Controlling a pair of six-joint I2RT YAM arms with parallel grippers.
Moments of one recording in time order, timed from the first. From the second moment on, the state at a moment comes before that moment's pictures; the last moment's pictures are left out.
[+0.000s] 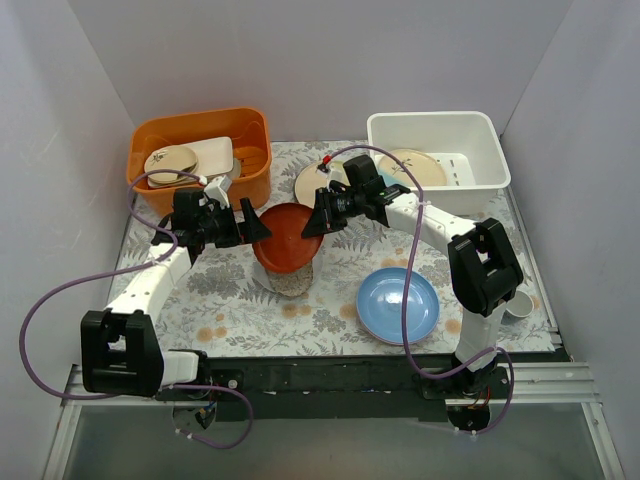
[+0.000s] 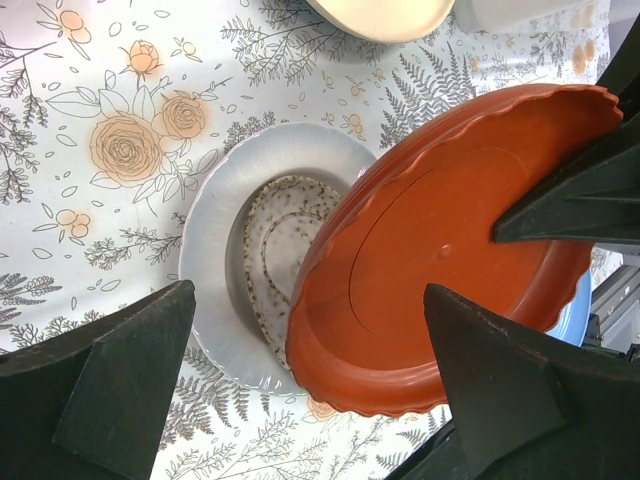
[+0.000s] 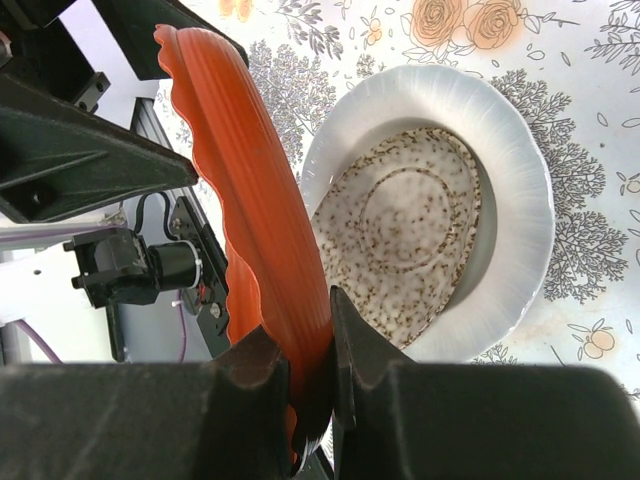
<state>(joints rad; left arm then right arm) -0.09 1.29 0.85 -0.26 0.55 -0.33 0.62 1.87 1.41 -0.23 -0.74 0.49</state>
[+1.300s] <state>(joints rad) -0.09 1.18 0.84 -0.23 0.52 -0.33 0.41 1.79 1.52 -0.43 -0.67 0.38</state>
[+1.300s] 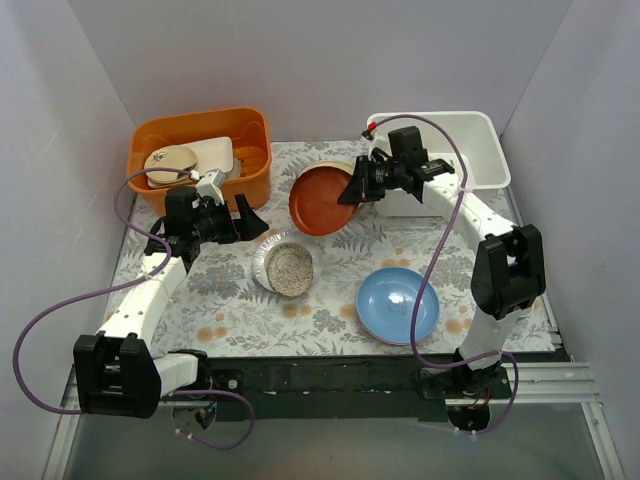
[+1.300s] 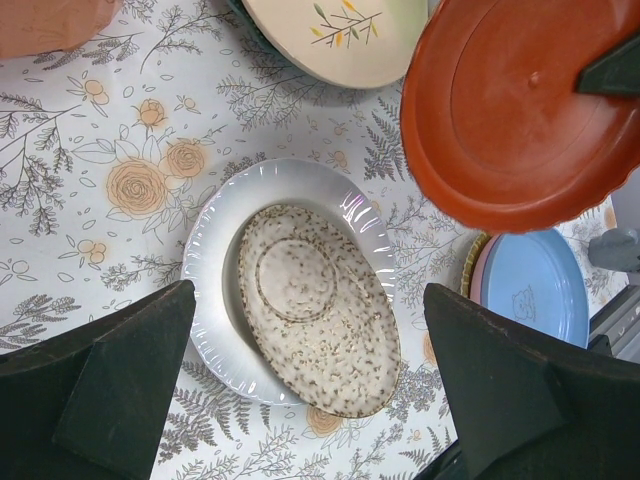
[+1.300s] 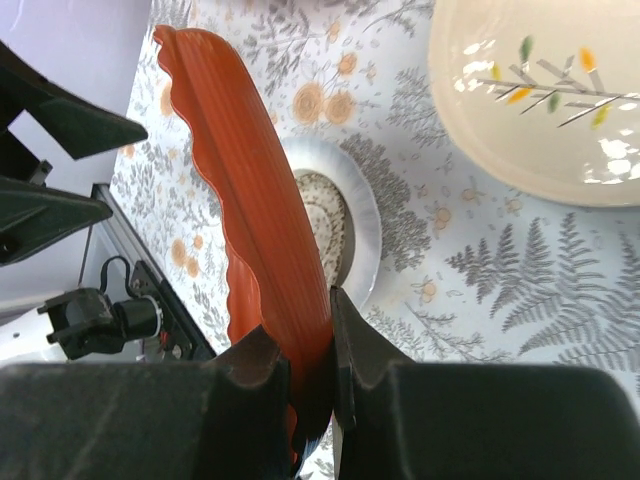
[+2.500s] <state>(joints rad) -0.09 1.19 0.84 -0.23 0.52 -0.33 0.05 1.78 1.63 -0.48 -0.72 0.37</state>
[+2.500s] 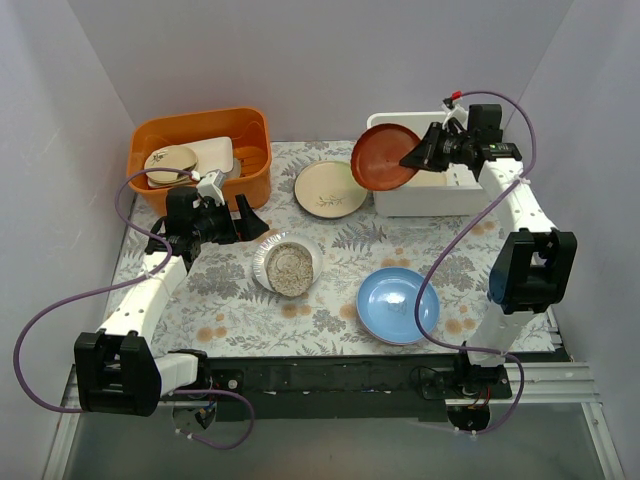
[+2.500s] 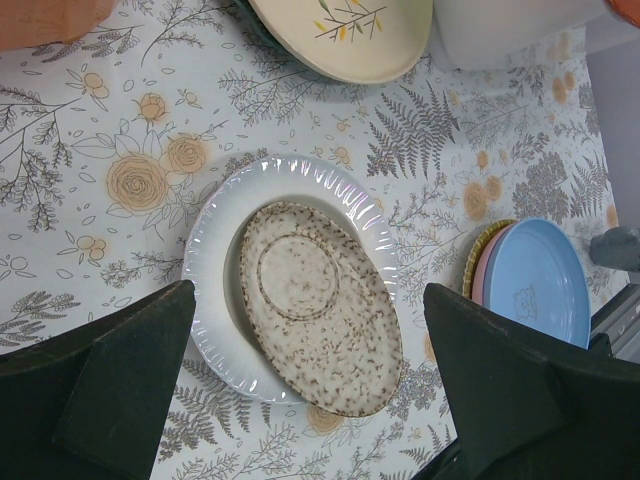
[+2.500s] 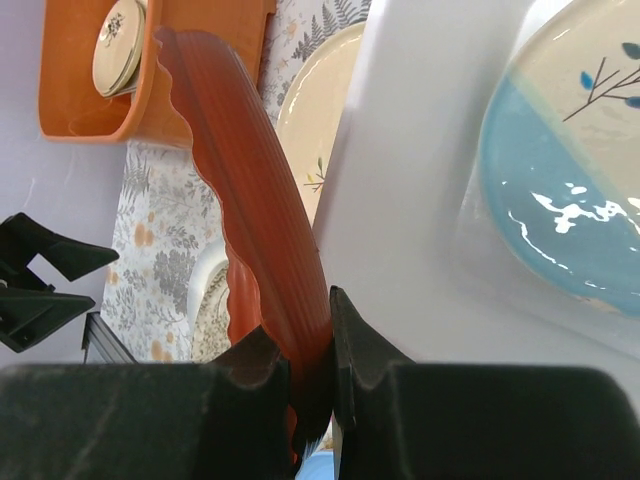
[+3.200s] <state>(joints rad) -0.09 1.20 0.84 -0.24 0.52 -0.33 -0.12 1.85 1.71 -0.46 -0.78 0.40</state>
